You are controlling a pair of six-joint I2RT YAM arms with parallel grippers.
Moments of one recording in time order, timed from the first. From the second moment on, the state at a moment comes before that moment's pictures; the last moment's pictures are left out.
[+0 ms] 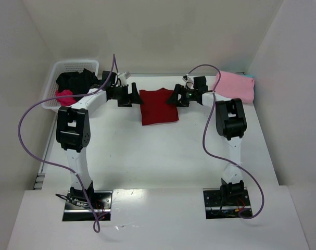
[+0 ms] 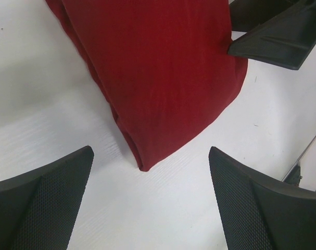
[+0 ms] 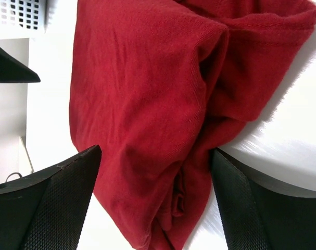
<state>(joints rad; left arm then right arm) -0.14 2.05 1.59 -0.41 0.63 -0.28 0.17 2.31 1.62 -0.06 -0.78 0.38</state>
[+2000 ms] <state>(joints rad) -0.30 2.20 1.69 -0.30 0.32 -0.55 0.13 2.30 1.54 0.00 -0.91 0.61</state>
